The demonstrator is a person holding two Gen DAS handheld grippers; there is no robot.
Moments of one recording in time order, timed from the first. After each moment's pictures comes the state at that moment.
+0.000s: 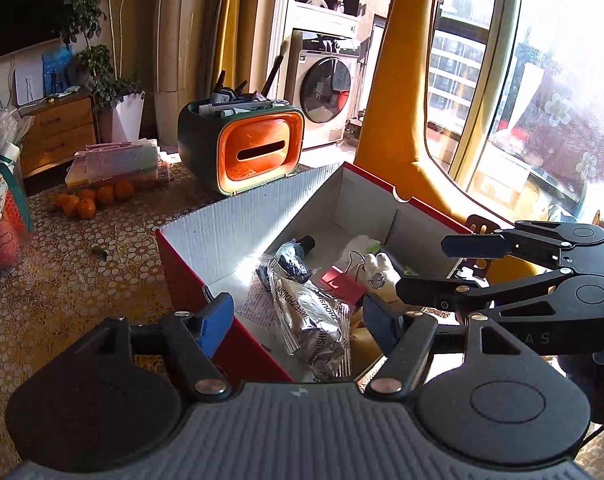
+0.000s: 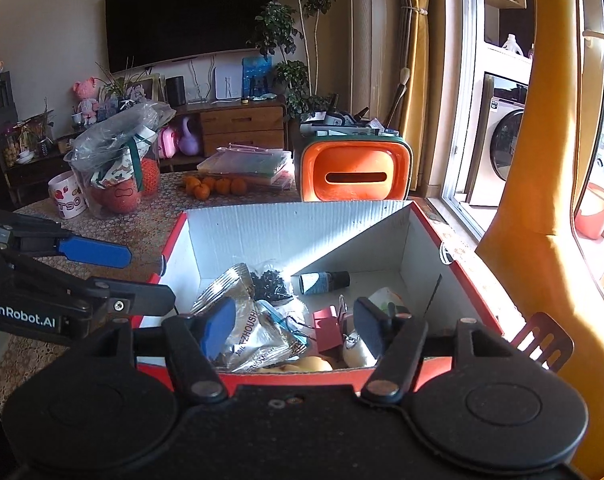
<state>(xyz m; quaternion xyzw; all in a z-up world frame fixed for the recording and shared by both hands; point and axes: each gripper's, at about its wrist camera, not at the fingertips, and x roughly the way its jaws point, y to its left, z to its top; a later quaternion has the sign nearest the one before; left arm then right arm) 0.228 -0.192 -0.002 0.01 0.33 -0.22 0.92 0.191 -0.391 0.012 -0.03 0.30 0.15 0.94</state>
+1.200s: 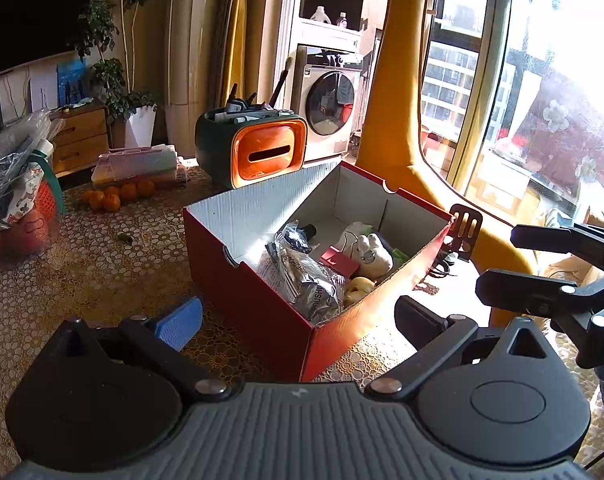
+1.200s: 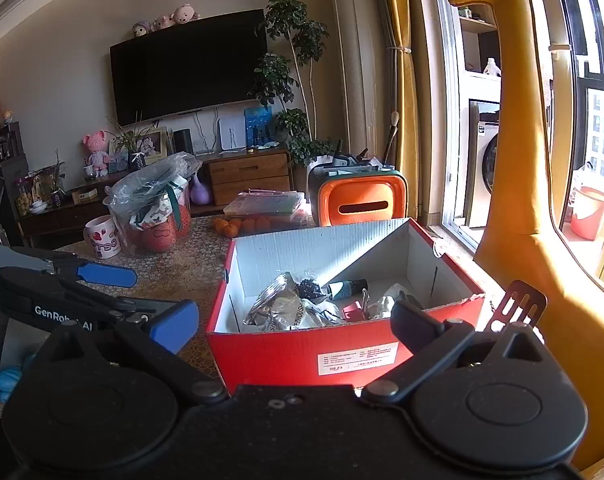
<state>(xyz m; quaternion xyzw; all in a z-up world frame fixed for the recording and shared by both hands) 0.164 -0.168 0.004 0.02 0.31 -0.21 0.93 0.092 -0.393 0.033 0.02 0.23 0.15 0.96</state>
